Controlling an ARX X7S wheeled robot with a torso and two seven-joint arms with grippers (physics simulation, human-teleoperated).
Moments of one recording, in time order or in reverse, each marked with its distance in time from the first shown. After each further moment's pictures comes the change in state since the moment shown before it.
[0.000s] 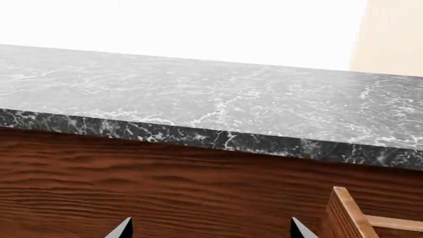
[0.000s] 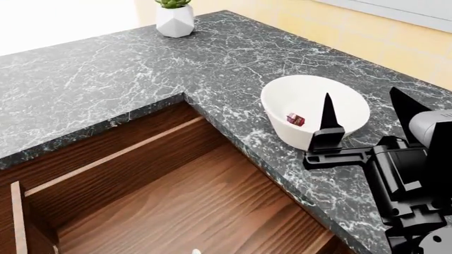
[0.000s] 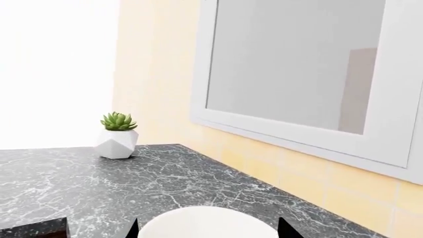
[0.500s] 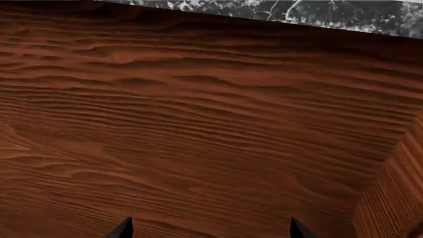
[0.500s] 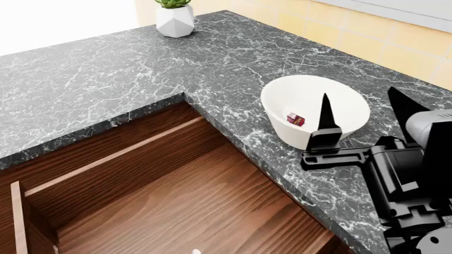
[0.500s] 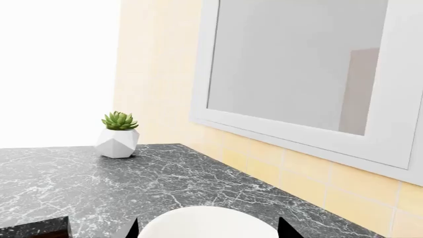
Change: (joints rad) left arm -0.098 0.067 0.091 -0.519 0.159 0.254 0.145; right arm 0.003 -0.011 0.008 -0.009 0.007 0.020 0.012
